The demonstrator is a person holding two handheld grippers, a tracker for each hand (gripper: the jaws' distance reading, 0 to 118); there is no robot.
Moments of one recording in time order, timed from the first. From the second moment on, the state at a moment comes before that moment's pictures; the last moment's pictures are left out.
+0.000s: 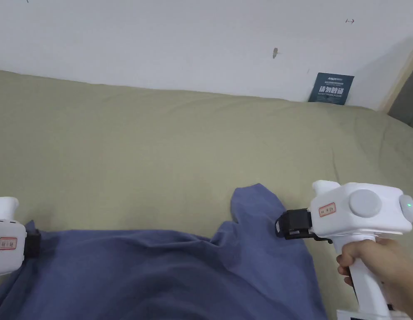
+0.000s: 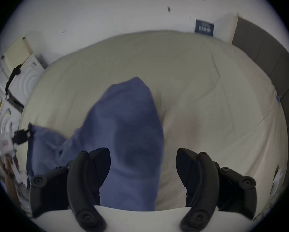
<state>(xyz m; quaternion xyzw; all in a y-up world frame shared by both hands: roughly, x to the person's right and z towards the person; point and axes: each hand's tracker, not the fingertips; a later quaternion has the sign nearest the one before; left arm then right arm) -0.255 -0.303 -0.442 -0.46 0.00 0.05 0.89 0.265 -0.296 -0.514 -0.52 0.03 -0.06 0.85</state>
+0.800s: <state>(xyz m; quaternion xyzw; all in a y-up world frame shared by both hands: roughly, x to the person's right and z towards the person) -0.261 -0.256 -0.404 -0.41 -0.08 0.07 0.90 0.242 -0.213 -0.431 -0.43 0.07 -0.07 0.90</state>
